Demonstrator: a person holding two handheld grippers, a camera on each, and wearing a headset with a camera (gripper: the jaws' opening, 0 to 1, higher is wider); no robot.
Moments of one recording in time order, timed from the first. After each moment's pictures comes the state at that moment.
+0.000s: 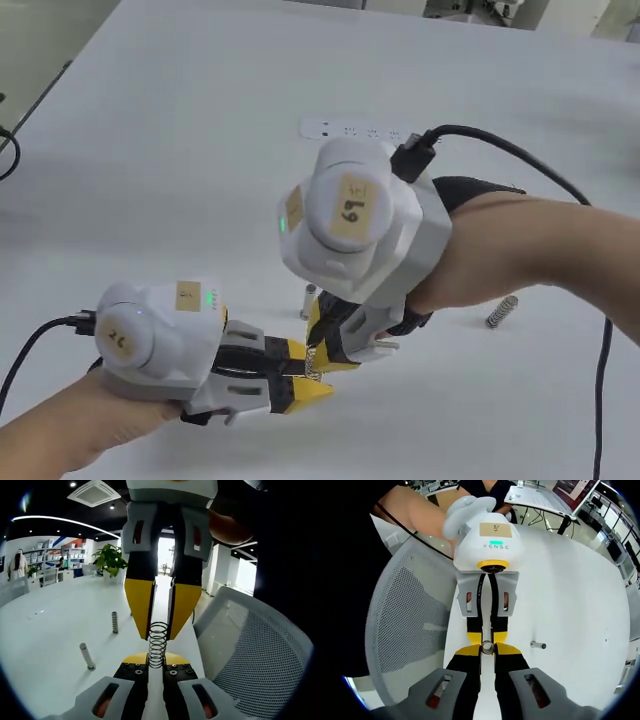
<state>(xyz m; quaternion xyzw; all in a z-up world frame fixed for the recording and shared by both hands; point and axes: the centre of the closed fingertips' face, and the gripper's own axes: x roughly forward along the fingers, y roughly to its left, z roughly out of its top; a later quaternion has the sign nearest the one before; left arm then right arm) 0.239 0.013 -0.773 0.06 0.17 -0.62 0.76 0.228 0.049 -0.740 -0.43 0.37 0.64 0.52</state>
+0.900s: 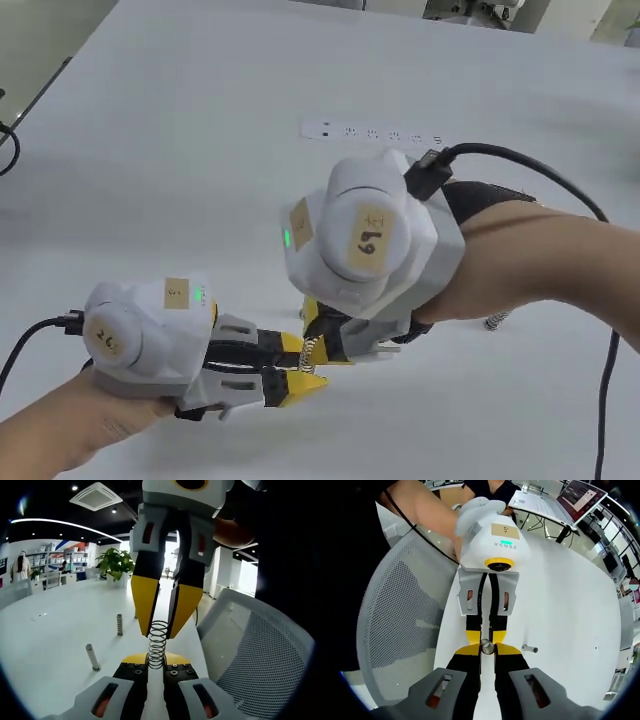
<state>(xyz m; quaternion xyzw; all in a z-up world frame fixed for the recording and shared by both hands) 0.244 0.018 -0.770 0.05 0.15 -0.61 0.77 0.234 0.051 -0.737 -0.46 0.33 0.63 0.53</state>
